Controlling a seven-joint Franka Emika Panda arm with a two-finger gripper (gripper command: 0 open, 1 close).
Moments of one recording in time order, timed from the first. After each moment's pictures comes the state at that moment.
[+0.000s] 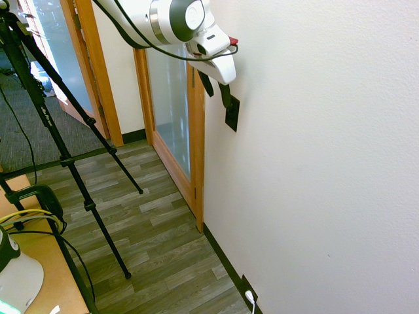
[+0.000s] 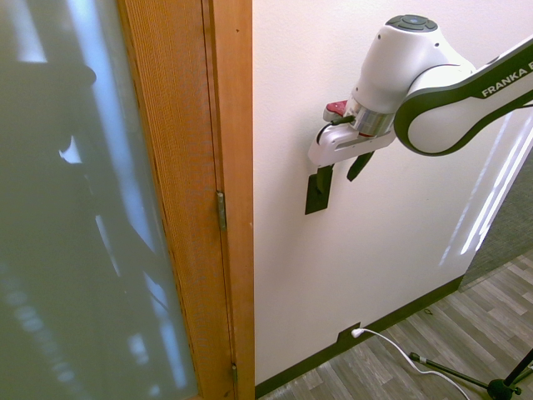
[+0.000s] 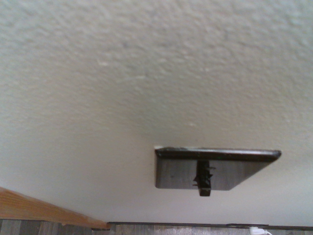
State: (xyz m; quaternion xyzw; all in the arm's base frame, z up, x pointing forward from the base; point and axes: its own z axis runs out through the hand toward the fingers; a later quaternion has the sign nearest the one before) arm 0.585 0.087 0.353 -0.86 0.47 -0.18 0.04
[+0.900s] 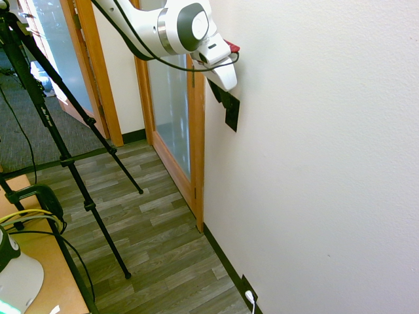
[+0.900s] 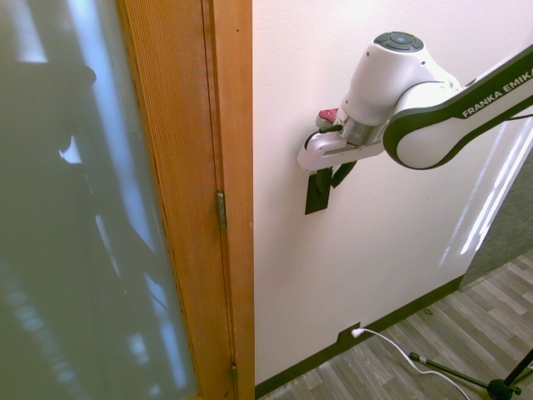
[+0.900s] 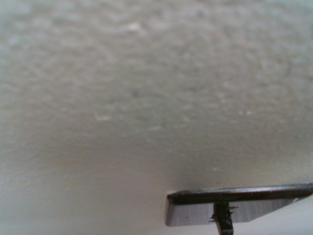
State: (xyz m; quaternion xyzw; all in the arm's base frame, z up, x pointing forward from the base) arm 0.600 0.089 0.333 -0.84 0.50 -0.21 0.05
